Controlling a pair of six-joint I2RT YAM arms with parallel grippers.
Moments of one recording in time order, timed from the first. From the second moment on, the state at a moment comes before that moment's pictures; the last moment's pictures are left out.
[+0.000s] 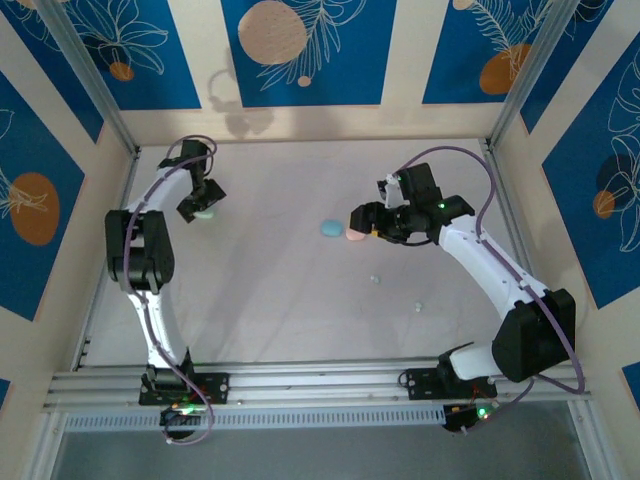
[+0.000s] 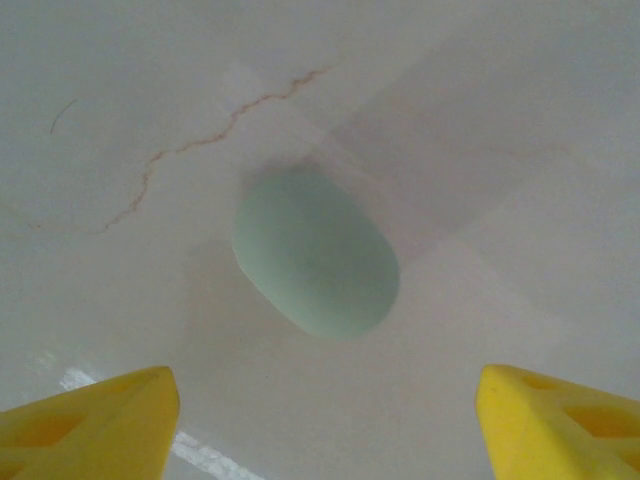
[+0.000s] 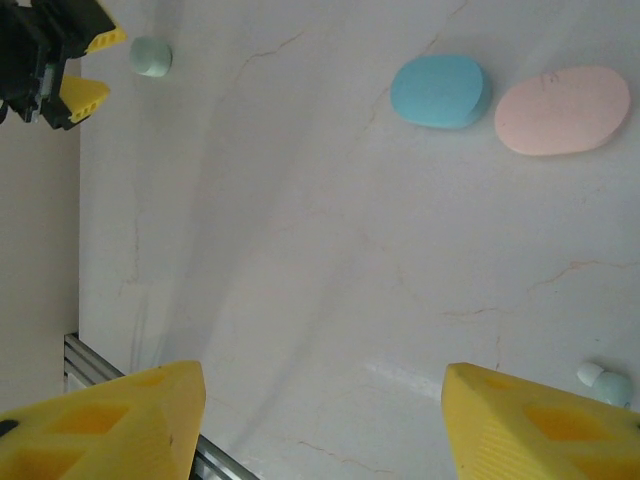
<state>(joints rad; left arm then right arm) -0.04 2.05 1.65 -0.84 -0.17 -0.75 0.36 1.38 1.17 -0.73 -0.47 0.53</state>
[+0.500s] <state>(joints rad) -0.04 2.27 1.89 -1.02 -0.23 -0.98 0.37 1.38 1.18 -0.74 -0.47 0.54</state>
